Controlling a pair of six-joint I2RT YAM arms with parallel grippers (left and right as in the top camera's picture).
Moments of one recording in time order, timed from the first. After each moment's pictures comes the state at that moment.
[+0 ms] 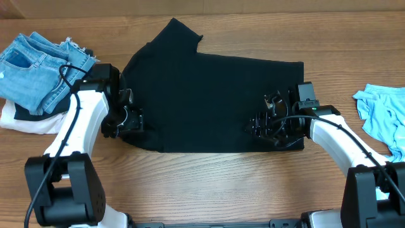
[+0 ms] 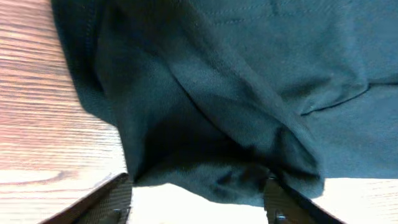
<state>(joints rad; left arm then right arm) 0.05 1.73 1.21 -1.09 0.12 -0.09 0.11 1.59 0.87 -0.61 -0.71 0.25</state>
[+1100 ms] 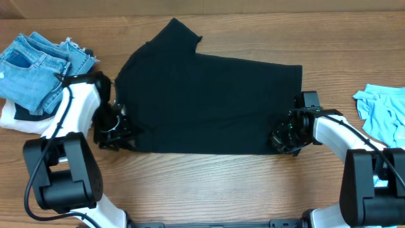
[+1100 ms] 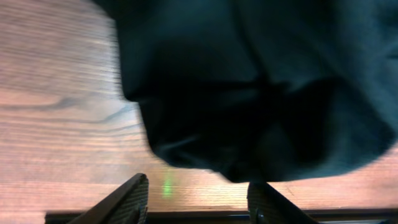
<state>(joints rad) 0.13 1.84 1.28 -1.33 0.13 -0.08 0.02 1.68 0.81 -0.65 -0.39 0.69</state>
